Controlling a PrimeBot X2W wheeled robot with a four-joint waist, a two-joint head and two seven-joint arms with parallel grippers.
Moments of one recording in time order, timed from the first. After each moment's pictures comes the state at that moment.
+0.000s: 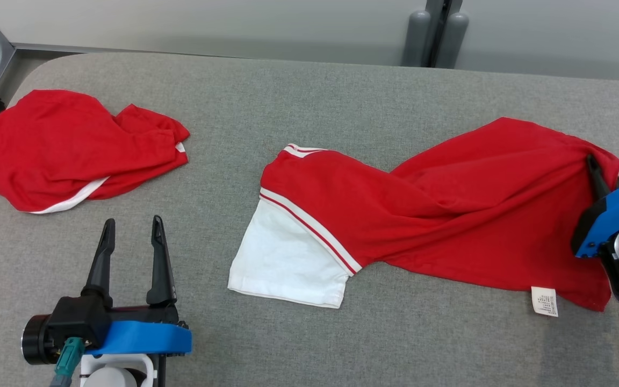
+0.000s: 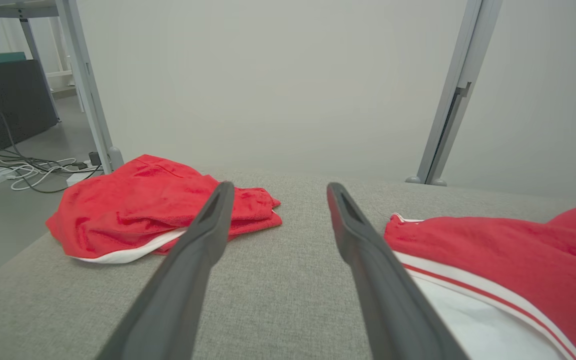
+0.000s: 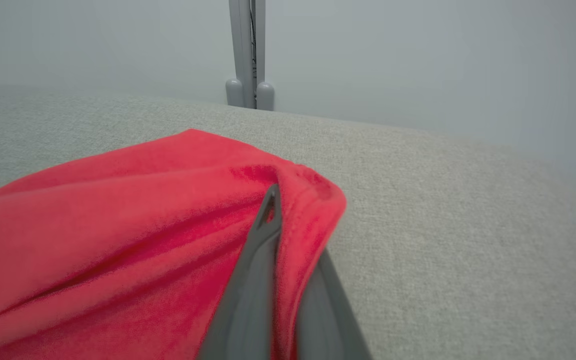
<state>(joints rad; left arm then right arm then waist) -0.08 0.05 -0.02 0.13 -0.14 -0.05 -0.26 -0.59 -0.31 -0.07 0.75 0.15 0.13 -0.03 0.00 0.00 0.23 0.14</state>
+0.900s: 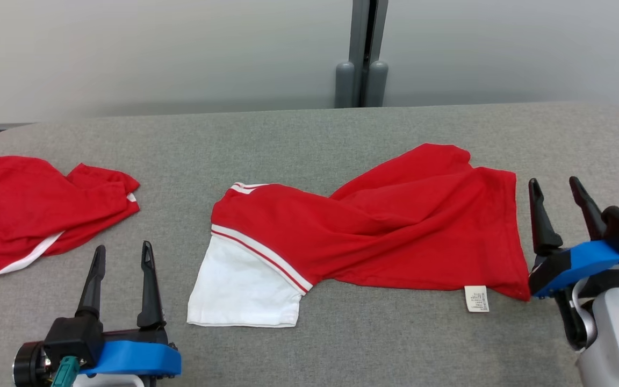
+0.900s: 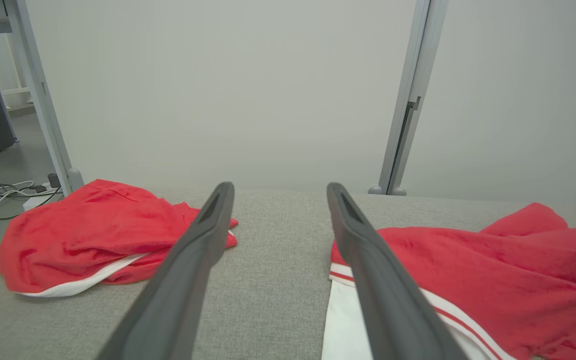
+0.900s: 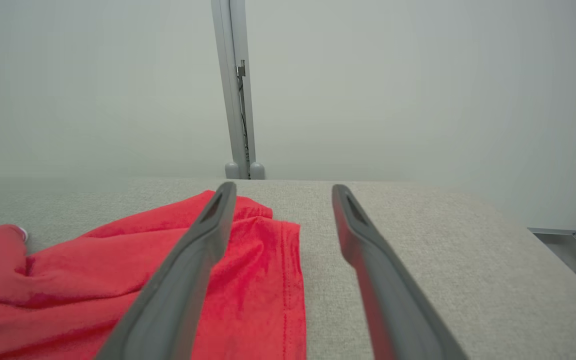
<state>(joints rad) -0.03 0.05 0.02 0.16 -0.11 -0.05 -0.26 -0.45 -0.22 -0.03 0.63 0.18 0.13 -0.25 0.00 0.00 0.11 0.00</state>
